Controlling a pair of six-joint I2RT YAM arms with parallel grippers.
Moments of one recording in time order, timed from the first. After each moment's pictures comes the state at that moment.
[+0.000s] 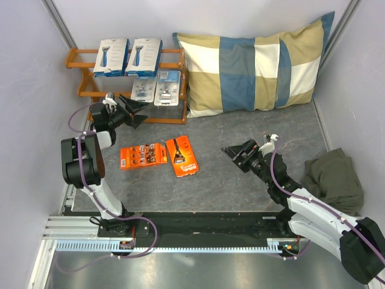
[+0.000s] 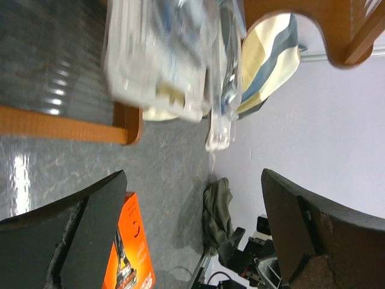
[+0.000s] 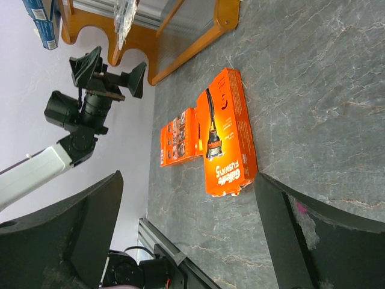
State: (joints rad) left arm 0.21 1.84 0.98 0.62 0.91 -1.13; right arm 0.56 0.87 0.27 0.41 -0.05 1.15
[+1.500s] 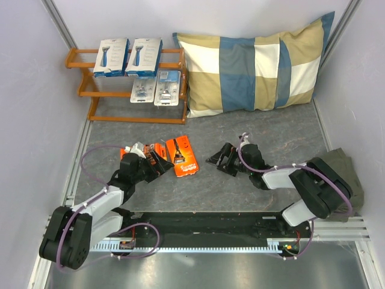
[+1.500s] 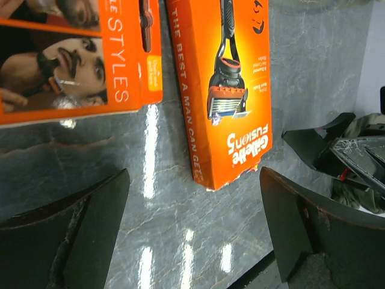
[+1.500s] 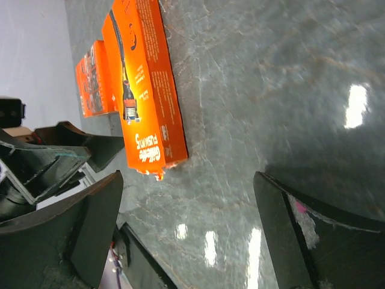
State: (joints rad) left arm -0.28 1.00 0.18 0.23 0.29 -0.84; right arm 0.56 1.49 0.37 0.64 -0.27 1.04
